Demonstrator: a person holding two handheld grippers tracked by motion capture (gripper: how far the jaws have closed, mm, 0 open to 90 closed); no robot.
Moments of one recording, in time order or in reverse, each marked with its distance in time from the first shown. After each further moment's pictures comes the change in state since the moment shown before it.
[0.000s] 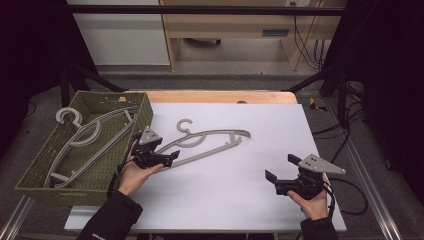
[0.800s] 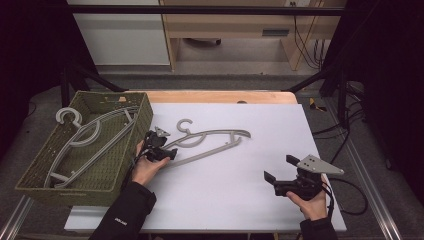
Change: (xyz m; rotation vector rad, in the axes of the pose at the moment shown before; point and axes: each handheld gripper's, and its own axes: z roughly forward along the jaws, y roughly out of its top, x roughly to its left) left arm 0.025 -0.016 0.067 0.244 0.177 -0.050; right arm 0.002 -0.001 0.002 0.007 0.011 -0.010
